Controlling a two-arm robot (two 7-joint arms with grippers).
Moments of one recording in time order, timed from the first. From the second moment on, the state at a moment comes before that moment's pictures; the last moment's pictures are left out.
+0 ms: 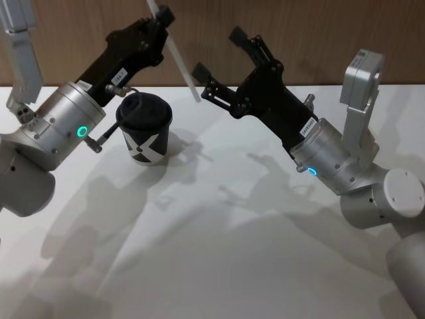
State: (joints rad) left arm -0.48 0.32 0.43 -1.51 -0.90 -0.06 -0.42; right arm 0.39 0.28 -0.38 -1.41 0.55 -0.39 0.67
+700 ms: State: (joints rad) left arm -0.47 0.38 0.43 -1.55 -0.70 -0.10 -0.29; right arm 0.39 0.28 -0.38 -1.41 0.55 -0.39 0.67
